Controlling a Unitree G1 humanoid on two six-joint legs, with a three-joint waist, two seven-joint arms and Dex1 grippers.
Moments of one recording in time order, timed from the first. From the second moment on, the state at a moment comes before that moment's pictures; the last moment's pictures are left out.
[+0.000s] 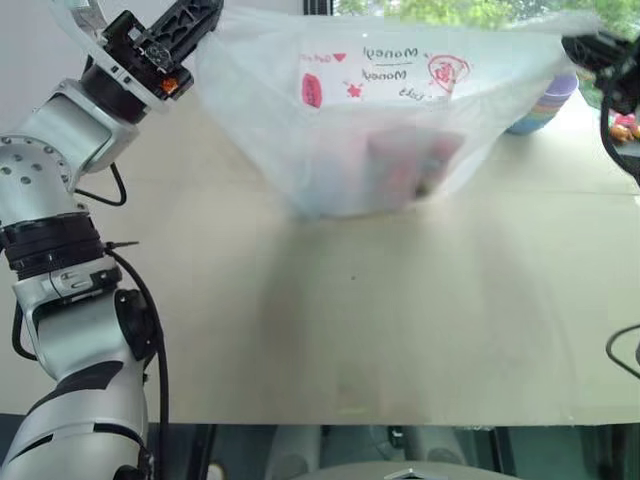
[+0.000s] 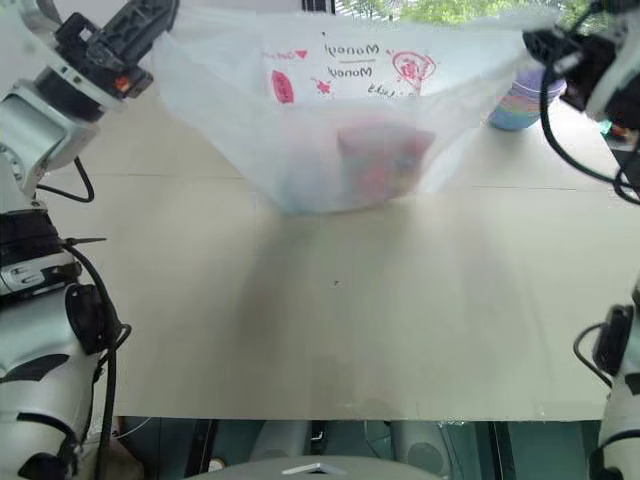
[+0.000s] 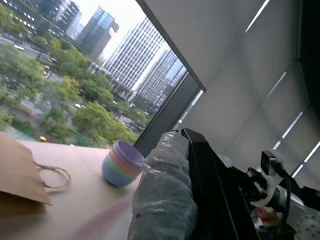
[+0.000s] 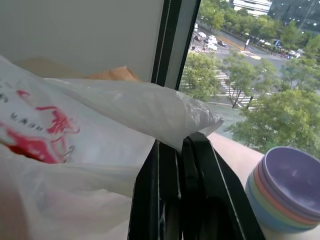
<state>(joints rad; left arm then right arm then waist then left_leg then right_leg) -0.89 0.76 0.45 0.20 -1.39 1.06 -0.53 -0.69 -0.88 -0.44 -0.37 0.65 1.08 0.59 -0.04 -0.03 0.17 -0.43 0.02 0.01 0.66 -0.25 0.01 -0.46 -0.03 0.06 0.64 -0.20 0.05</state>
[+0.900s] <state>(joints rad) 0.27 0.69 0.42 -0.29 -0.65 0.34 -0.86 0.66 -0.64 -0.57 -0.57 0.43 0.22 0.83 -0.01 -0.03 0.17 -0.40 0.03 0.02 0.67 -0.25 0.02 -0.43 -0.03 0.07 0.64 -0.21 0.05</state>
